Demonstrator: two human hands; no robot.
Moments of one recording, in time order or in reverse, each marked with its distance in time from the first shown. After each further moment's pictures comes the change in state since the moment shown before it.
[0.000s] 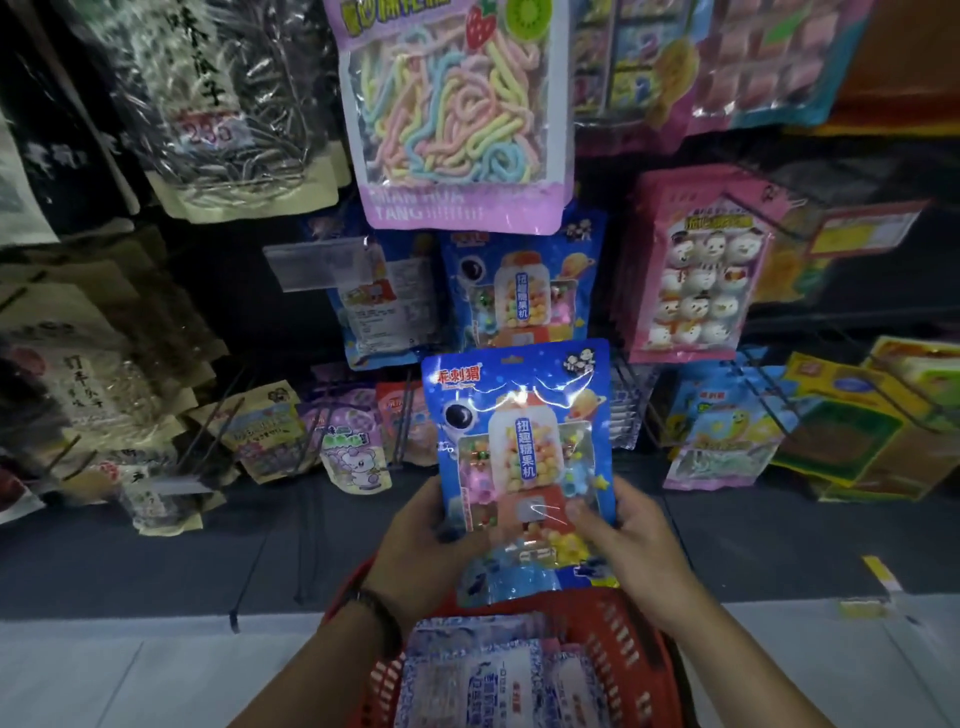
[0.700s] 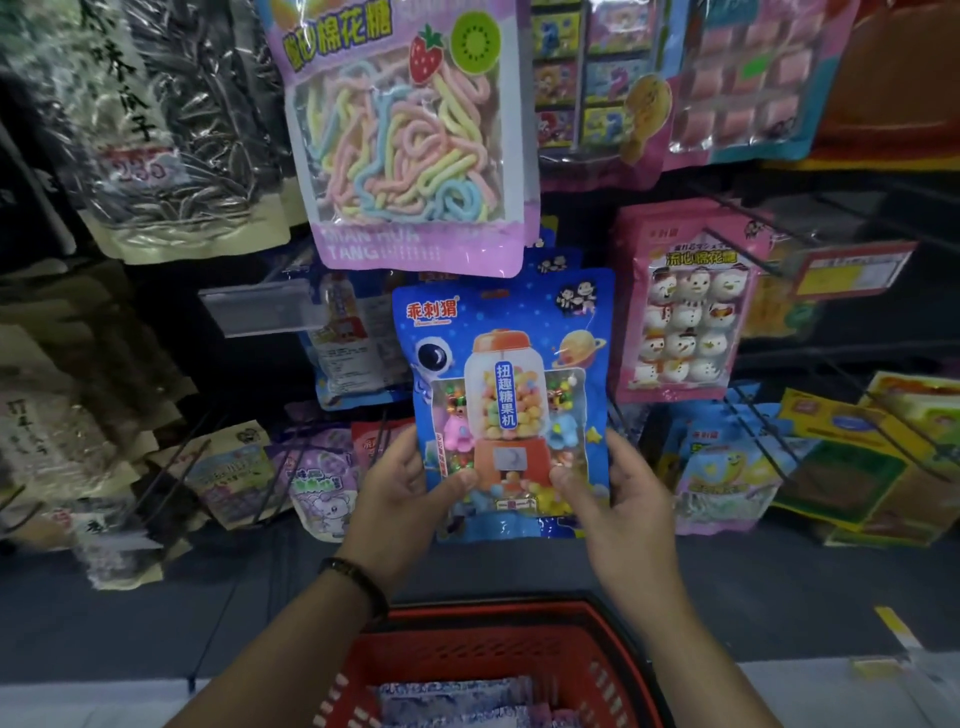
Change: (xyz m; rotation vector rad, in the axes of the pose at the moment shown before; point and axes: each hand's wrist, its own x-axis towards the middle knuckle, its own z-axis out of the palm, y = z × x) left_hand 0.071 0.048 0.008 -0.038 0.113 0.174; right_hand 0.052 -0.041 -0.002 0.176 0.185 -0.298
